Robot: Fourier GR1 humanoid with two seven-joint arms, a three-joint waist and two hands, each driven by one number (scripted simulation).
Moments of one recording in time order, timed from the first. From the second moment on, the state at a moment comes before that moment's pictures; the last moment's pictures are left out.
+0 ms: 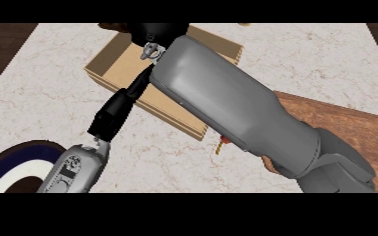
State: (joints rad) left arm -0.30 0.22 -0.29 -1.47 0.03 -0.03 0.07; right arm -1.40 -0.01 0.56 -0.89 0.94 -0.07 1.18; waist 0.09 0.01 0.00
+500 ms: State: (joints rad) left arm -0.30 0.21 -0.29 -1.48 0.02 -0.04 0.06; right arm -1.29 -0.01 0.49 -0.77 0.82 -0.25 1.13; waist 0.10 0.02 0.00
